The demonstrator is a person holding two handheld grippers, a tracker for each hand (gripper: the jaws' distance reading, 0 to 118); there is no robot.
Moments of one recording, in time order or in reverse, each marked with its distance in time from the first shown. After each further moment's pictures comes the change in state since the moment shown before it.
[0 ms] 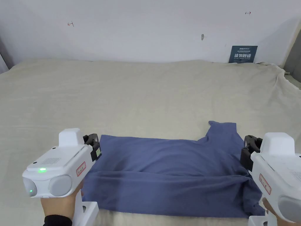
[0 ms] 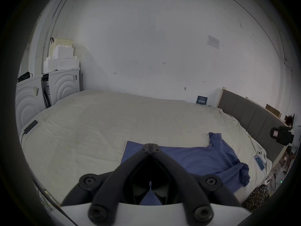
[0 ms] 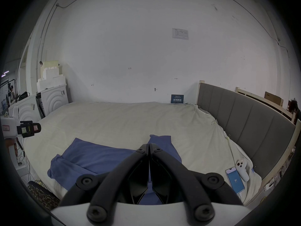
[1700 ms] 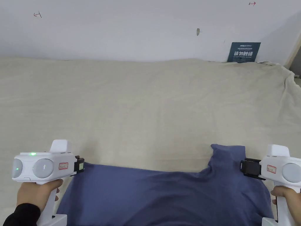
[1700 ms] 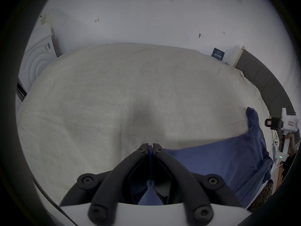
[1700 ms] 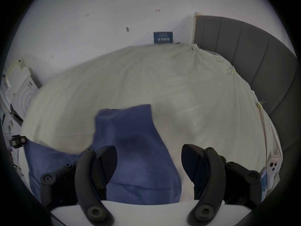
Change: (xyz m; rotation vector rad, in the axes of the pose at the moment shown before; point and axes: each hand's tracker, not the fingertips) left arm -0.063 0.023 -0.279 -0.507 -0.025 -0.054; right arm 0.102 -0.036 -0.328 -0.582 -0.112 -0.158
